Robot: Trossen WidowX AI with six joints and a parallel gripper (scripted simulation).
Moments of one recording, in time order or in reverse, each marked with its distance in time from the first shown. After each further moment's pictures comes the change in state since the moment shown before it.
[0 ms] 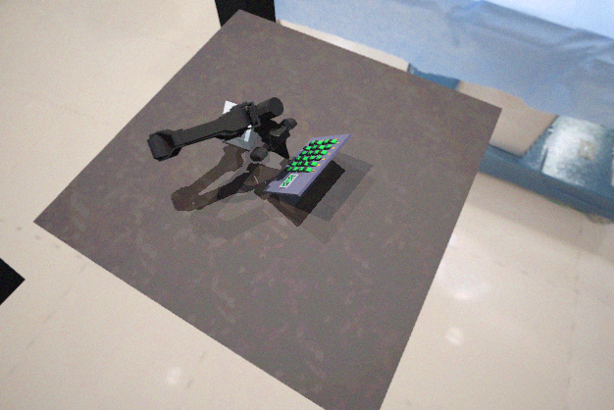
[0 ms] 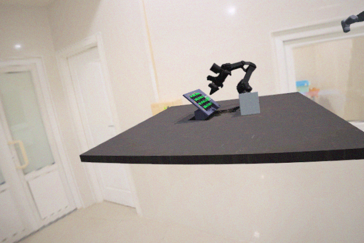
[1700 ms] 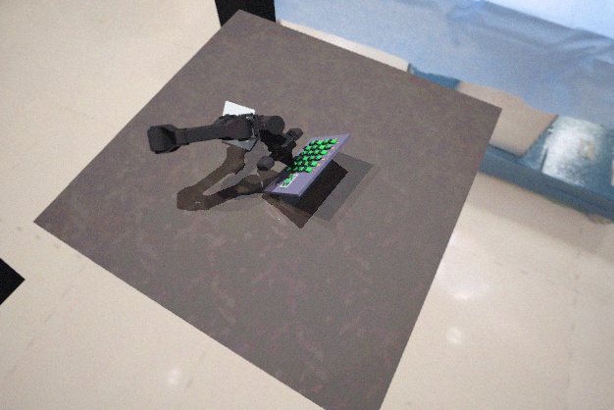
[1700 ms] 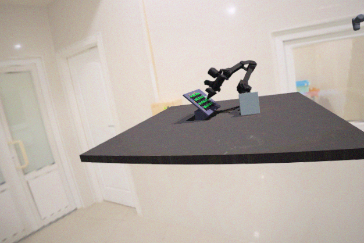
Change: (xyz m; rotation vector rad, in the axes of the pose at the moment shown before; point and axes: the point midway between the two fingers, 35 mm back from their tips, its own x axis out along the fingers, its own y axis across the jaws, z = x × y) arm 0.040 -0.004 0.000 0.000 0.004 -0.009
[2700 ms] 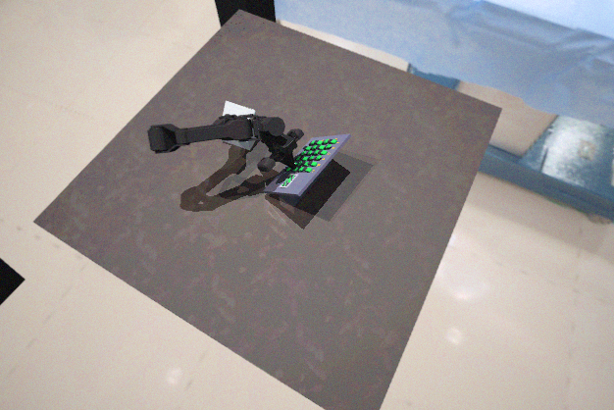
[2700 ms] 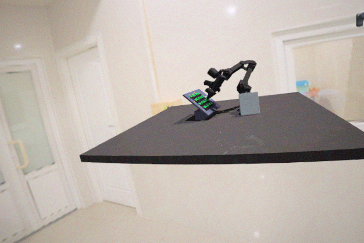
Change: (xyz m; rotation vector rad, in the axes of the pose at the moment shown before) arm 0.003 0.000 0.001 0.002 -0.002 0.000
